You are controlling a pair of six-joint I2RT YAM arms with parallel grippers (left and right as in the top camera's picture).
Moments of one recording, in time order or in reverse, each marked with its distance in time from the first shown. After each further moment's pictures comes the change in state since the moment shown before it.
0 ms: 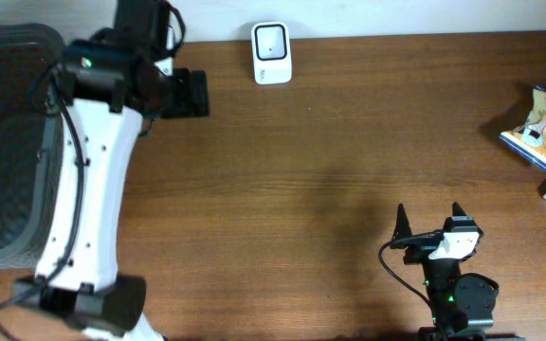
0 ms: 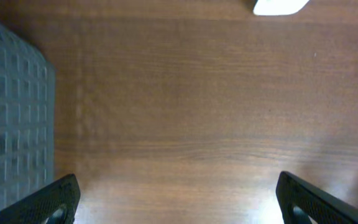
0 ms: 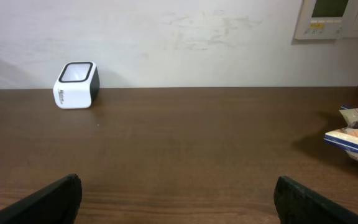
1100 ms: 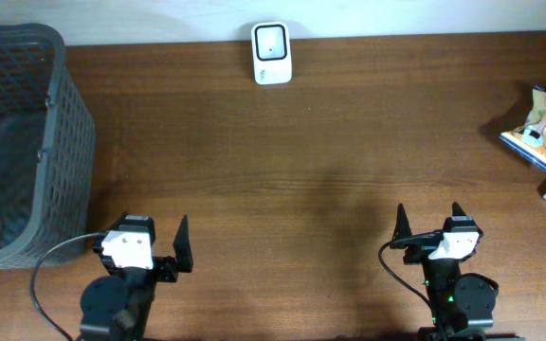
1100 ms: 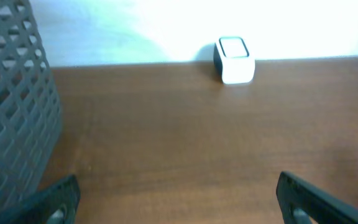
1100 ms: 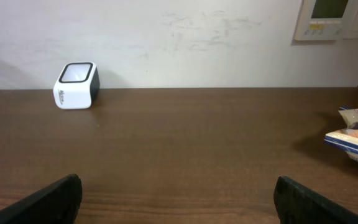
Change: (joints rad) left arm 0.055 -1.577 -1.759 0.994 0.059 0.180; right arm 0.003 -0.002 0.000 0.000 0.004 0.000
